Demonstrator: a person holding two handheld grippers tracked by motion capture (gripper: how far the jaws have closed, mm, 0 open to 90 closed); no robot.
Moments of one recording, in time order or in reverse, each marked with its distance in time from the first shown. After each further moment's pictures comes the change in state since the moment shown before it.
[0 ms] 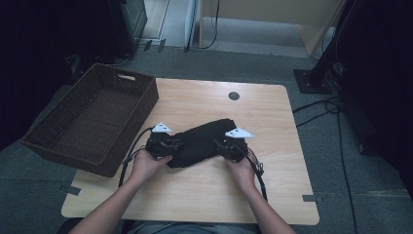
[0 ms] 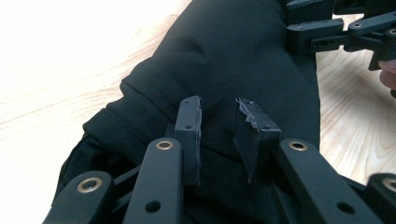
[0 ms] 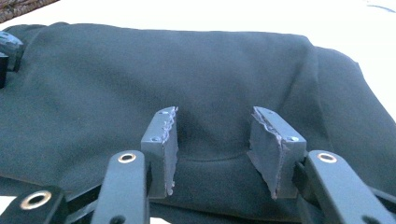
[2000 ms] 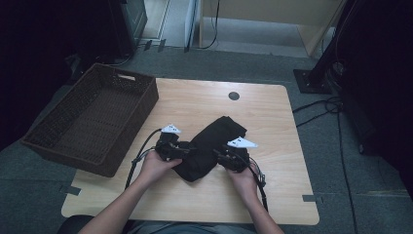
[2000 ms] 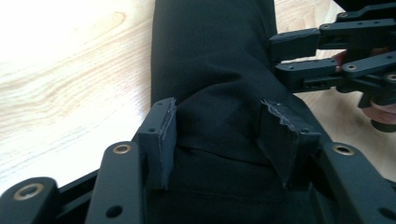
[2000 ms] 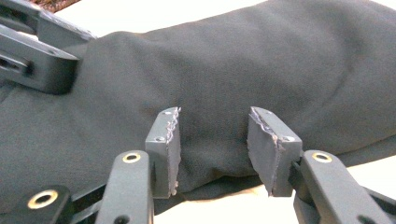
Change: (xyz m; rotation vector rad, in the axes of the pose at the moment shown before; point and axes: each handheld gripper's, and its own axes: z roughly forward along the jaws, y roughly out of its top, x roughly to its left) left arm -0.013 0.011 0.014 0.029 -0.119 -0.006; right arm 0.013 -0.020 -0.022 0.012 0.066 0.051
